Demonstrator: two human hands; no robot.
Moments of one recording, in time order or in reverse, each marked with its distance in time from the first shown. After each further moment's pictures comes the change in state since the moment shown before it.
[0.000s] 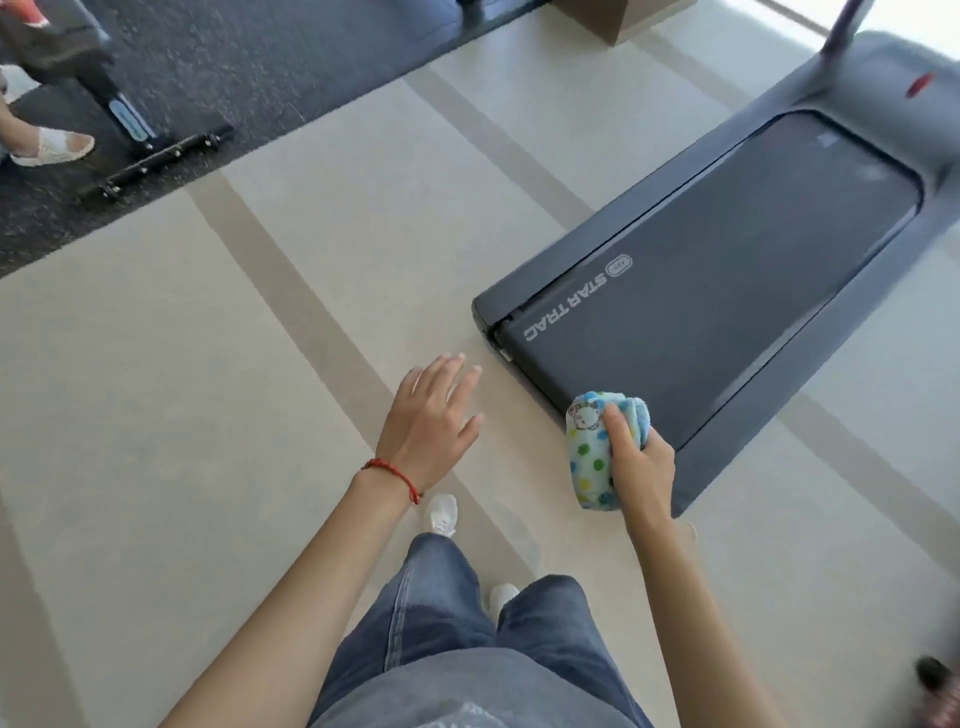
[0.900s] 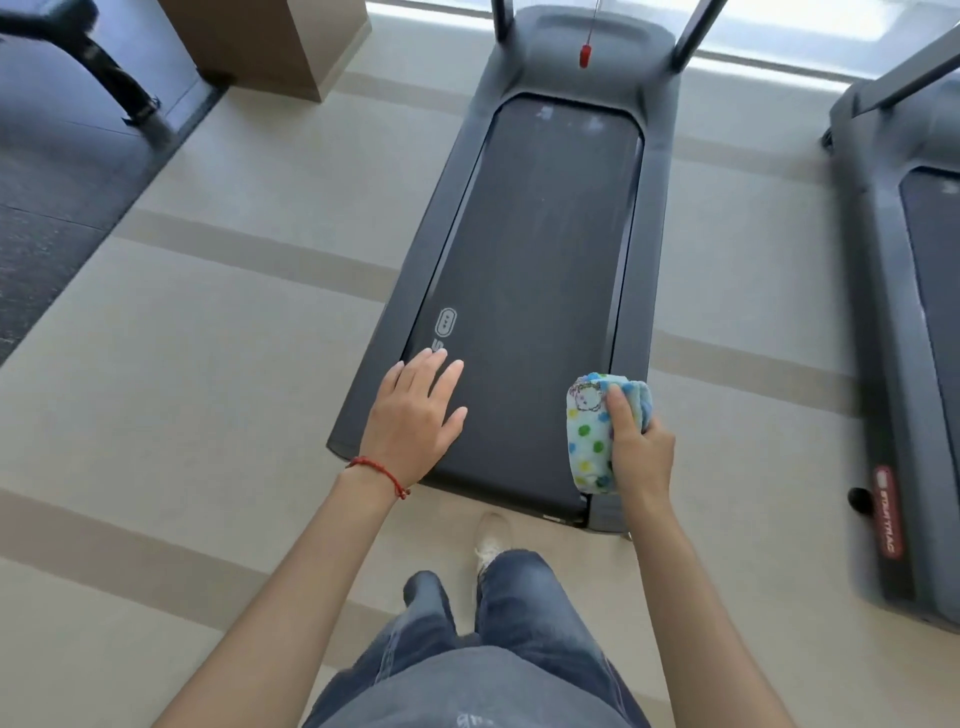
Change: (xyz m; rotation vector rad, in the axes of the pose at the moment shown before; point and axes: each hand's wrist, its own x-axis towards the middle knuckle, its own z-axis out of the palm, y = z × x) left_hand 0.326 0.072 0.076 -0.107 -0.074 0.540; right_hand 0.193 -0.082 -0.083 0.380 0.534 0.144
